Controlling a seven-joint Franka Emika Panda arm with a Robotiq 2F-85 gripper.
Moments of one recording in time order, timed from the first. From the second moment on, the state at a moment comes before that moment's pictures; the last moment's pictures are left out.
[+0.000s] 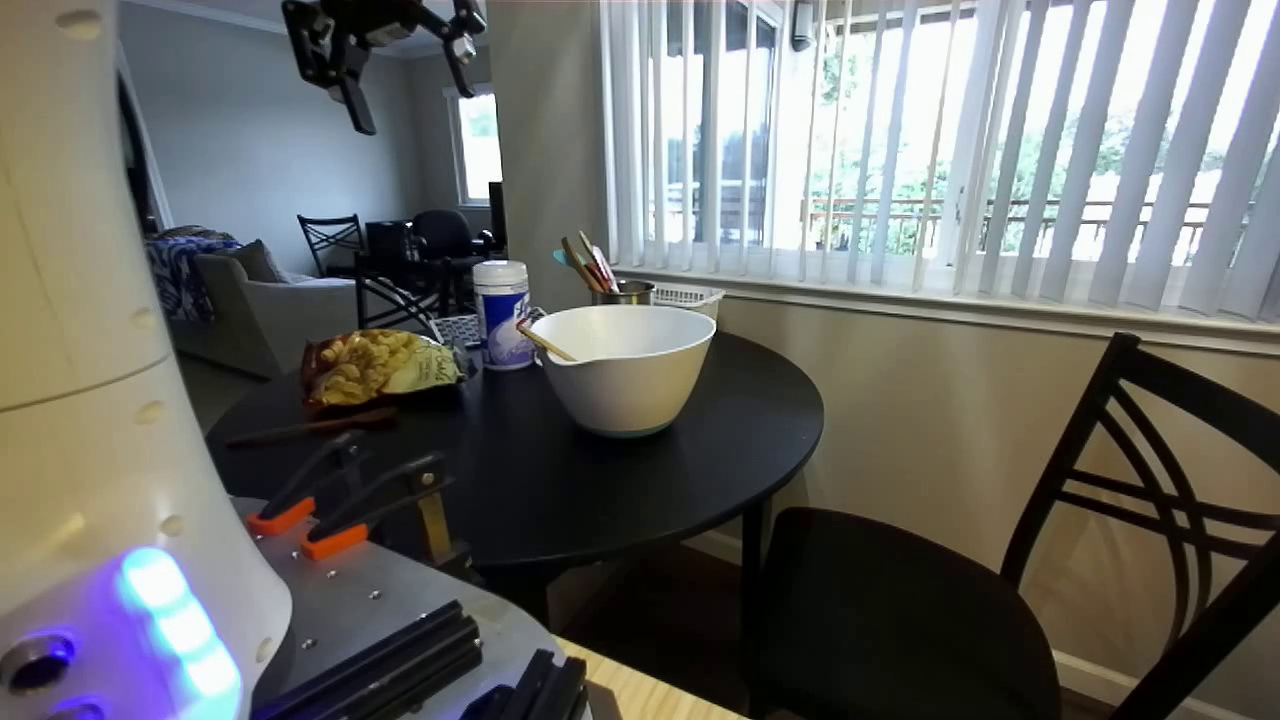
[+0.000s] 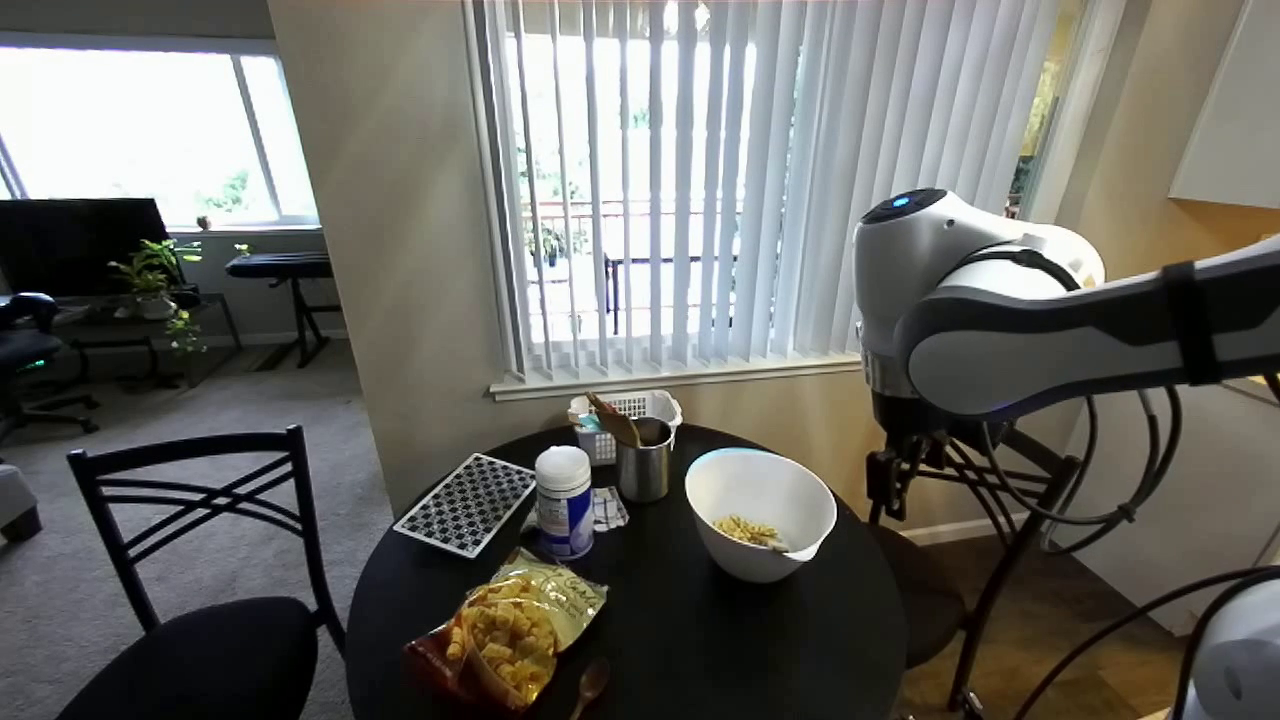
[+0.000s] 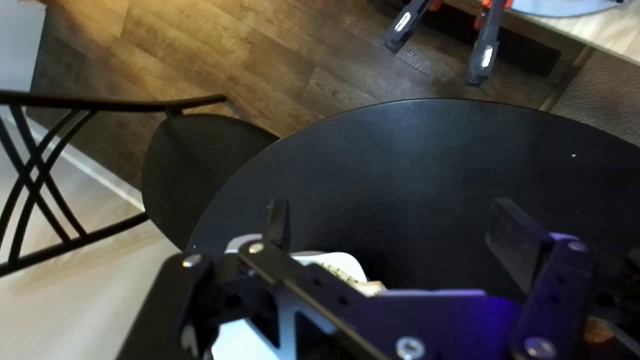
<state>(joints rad) 0.20 -0.72 0.28 -2.74 -0.14 1.93 0.06</state>
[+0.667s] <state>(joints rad) 0.16 -0.47 0.25 -2.79 -0.56 2.50 -0.06</state>
